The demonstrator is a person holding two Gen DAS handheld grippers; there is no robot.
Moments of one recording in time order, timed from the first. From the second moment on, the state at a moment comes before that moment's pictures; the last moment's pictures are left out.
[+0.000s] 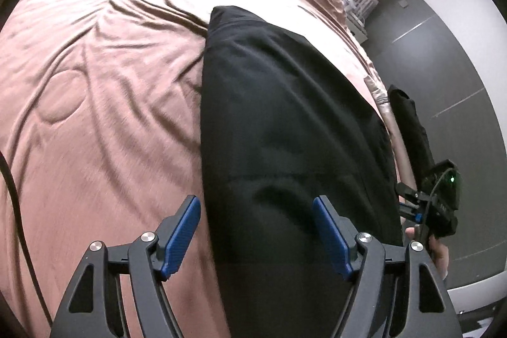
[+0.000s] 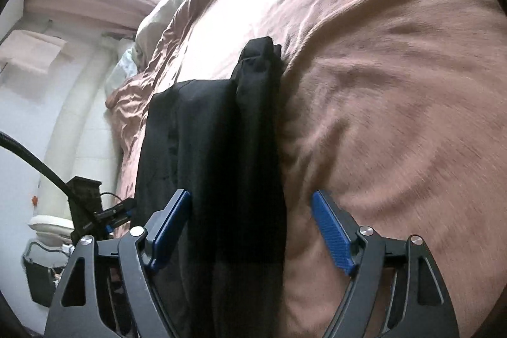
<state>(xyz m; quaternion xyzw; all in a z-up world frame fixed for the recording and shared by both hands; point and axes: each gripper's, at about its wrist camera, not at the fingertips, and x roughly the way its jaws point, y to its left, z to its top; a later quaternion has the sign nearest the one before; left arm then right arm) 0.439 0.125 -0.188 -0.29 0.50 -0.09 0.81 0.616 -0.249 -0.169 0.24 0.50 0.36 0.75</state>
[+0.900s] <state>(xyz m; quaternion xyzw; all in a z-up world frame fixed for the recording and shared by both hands) 0.448 0.102 -0.132 -0.24 0.46 -0.07 0.85 0.620 -0.188 -0.130 0.21 0.43 0.44 0.76</state>
